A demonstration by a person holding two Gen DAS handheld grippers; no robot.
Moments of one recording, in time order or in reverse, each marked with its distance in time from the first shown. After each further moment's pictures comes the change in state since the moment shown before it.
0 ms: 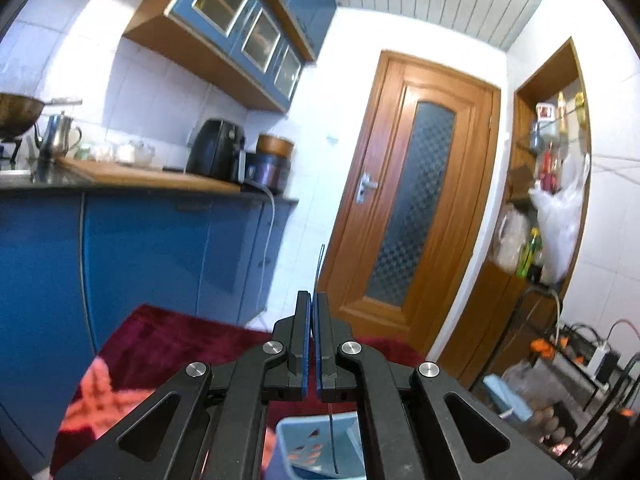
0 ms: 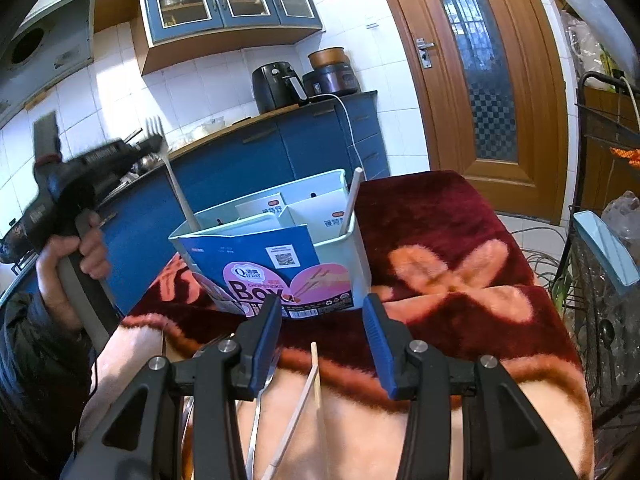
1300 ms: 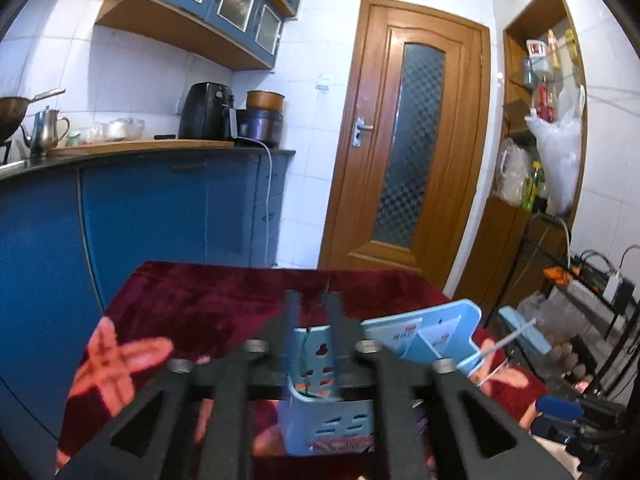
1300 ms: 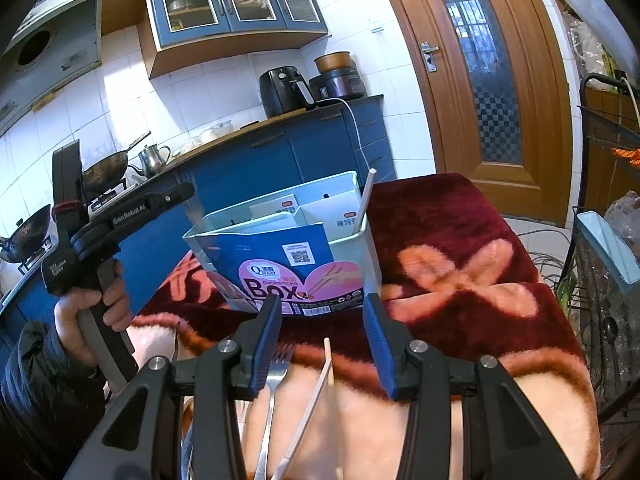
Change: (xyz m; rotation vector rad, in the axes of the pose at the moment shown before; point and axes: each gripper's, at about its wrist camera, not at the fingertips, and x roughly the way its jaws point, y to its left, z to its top) left arm 0.003 -0.007 -0.052 0.120 0.206 0.032; right arm -0.009 0.007 -0.005 -0.006 -0.018 0.027
